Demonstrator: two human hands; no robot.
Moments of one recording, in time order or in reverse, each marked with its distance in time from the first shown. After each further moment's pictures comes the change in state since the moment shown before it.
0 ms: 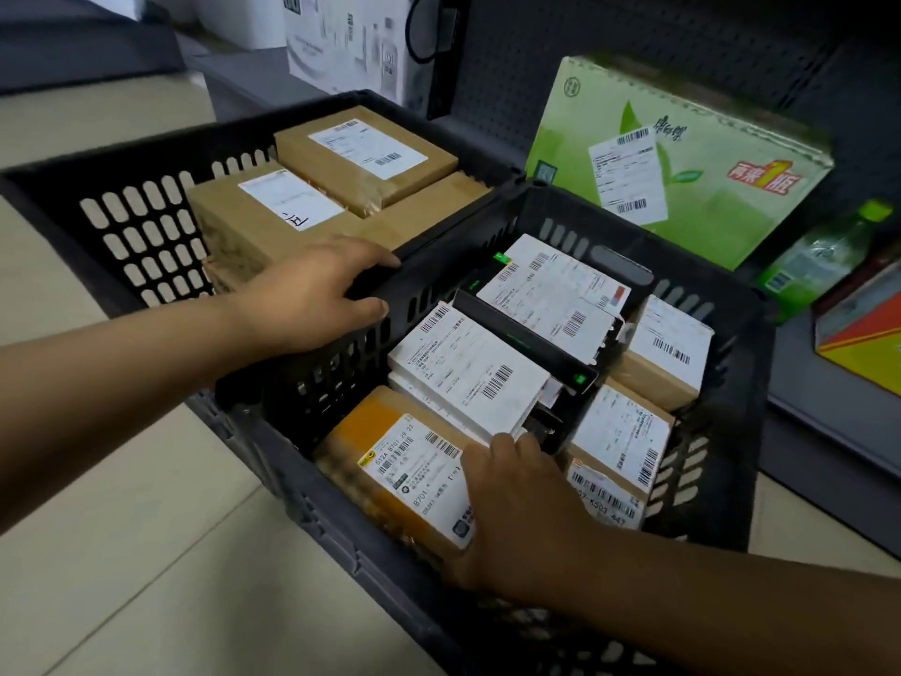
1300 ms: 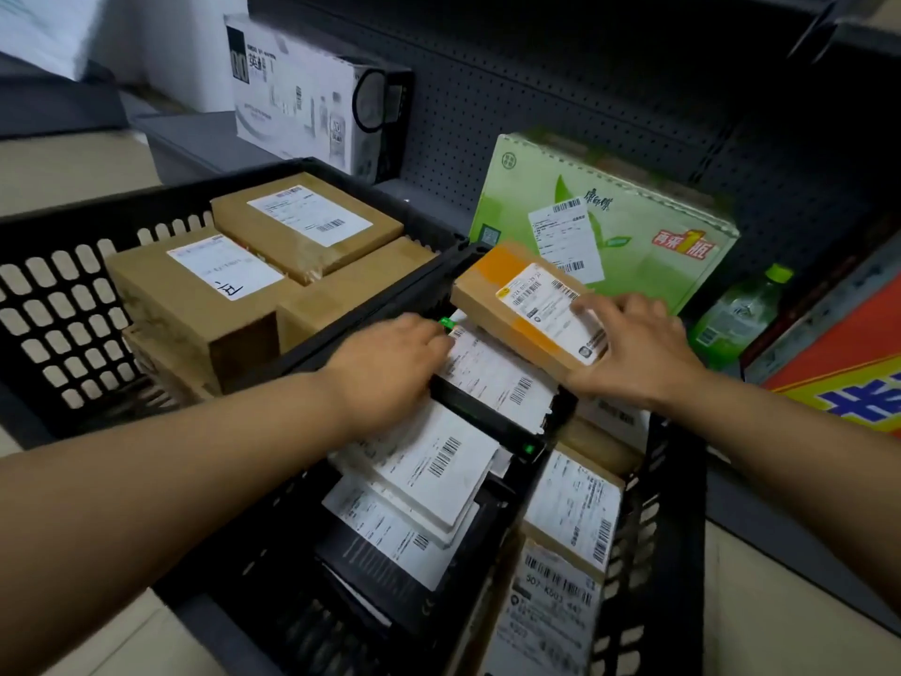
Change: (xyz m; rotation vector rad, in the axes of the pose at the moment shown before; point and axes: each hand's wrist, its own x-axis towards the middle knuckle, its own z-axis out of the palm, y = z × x) left_hand 0.066 0.067 0.053 0.393 -0.009 0.337; right_hand 0.058 0.190 -0.110 0.005 0.399 0.358
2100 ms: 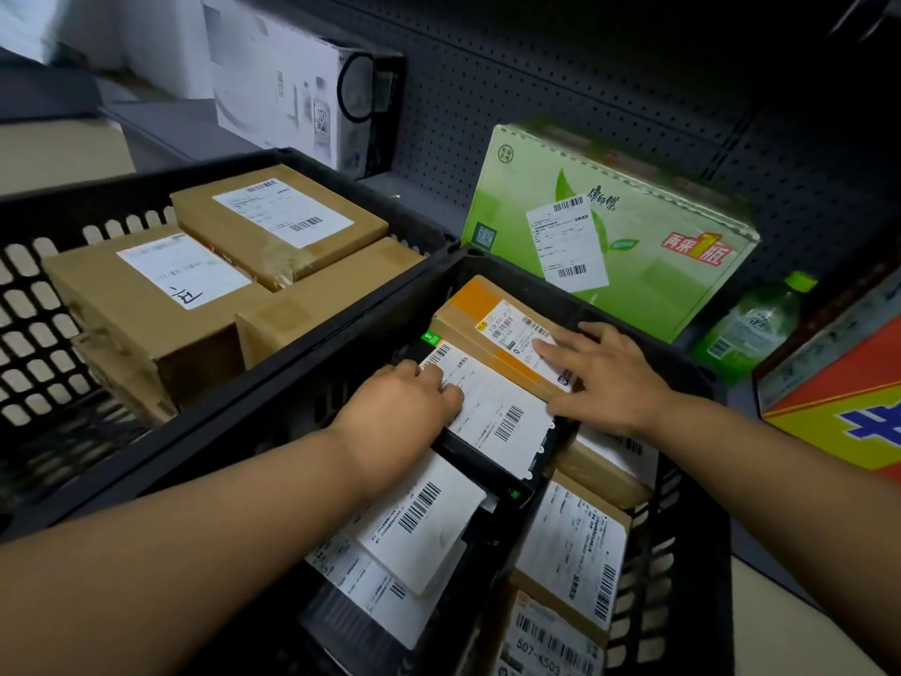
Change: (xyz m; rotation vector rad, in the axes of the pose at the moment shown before) left_hand 0.030 0.019 0.052 0.105 -0.061 -0.029; right_hand 0.048 0.021 0.056 0.031 -0.262 -0.079
